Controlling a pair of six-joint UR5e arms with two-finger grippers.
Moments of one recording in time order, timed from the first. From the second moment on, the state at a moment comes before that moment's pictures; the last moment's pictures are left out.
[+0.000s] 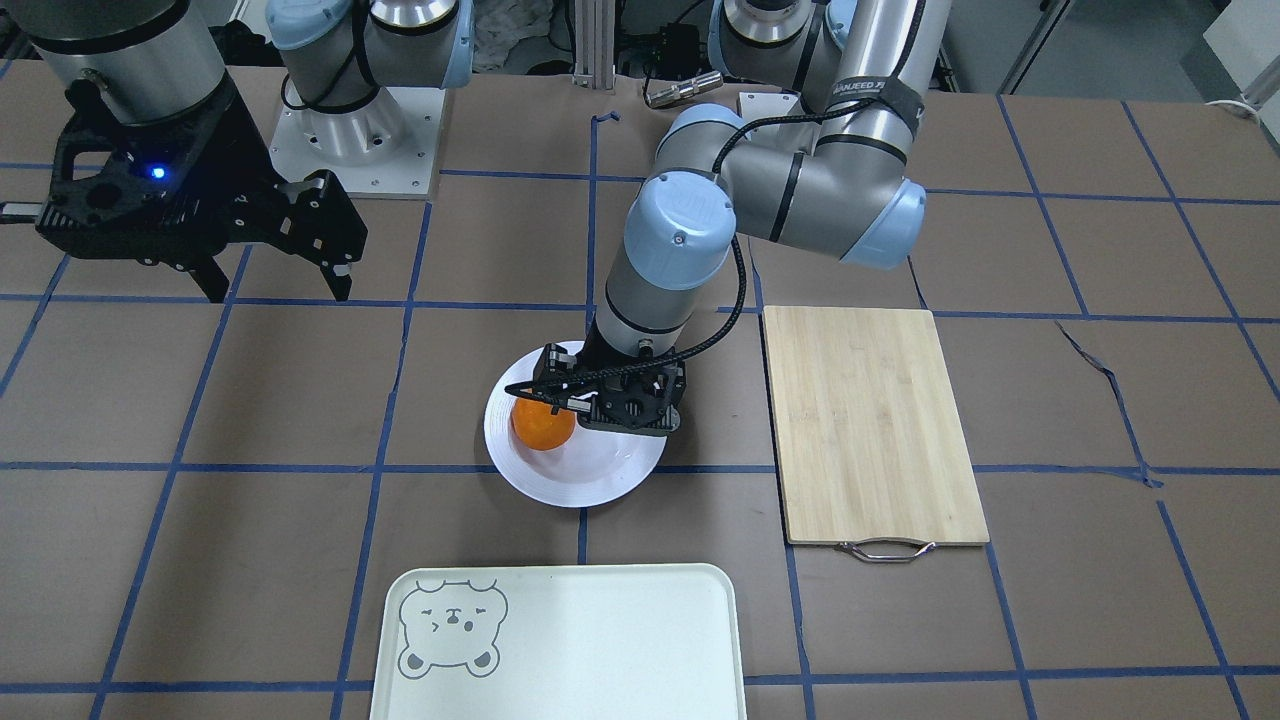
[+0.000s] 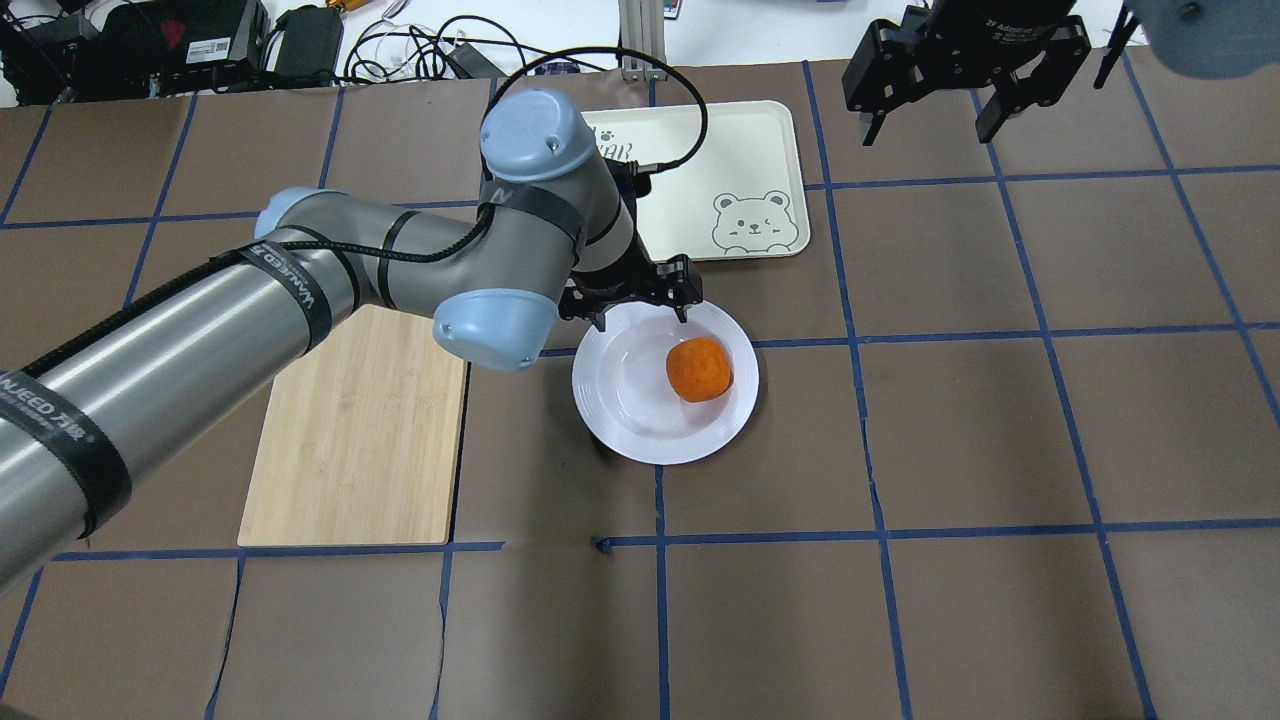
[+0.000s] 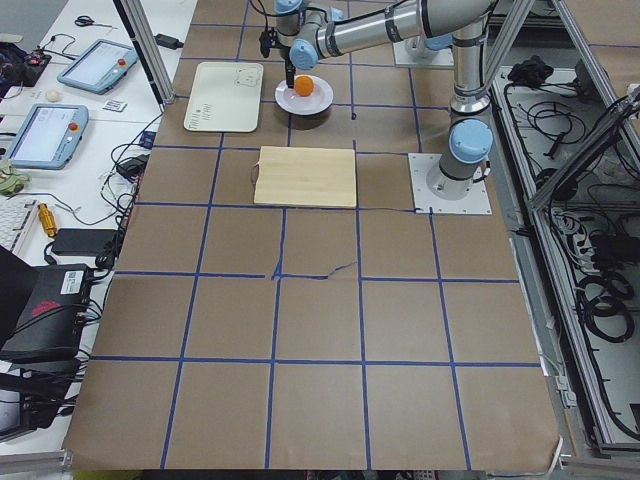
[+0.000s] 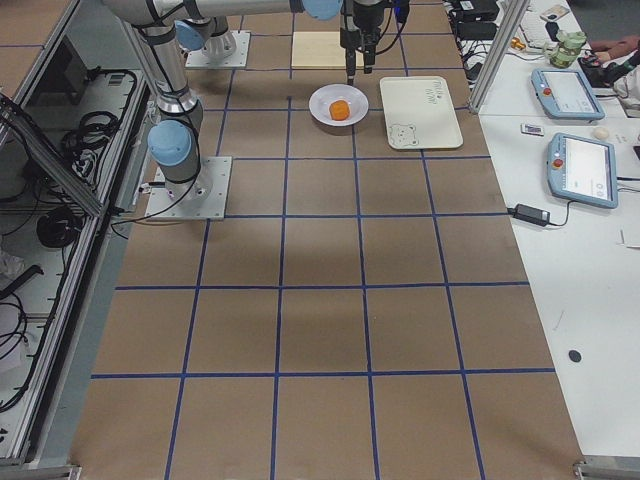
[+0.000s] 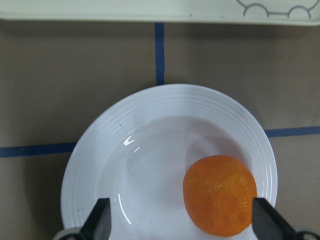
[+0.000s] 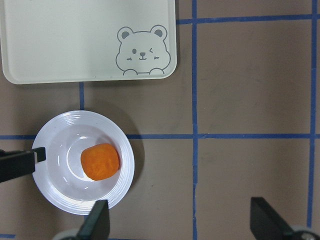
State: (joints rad) left arm -1.82 -1.91 -1.61 -1.16 1.40 -0.25; right arm 1.56 -1.48 1.42 -1.60 -1.45 0.01
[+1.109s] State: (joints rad) left arm -1.56 -1.61 -1.51 -1.57 1.57 0.14; right arm 1.52 -1.42 2.12 -2.37 -1.19 0.01
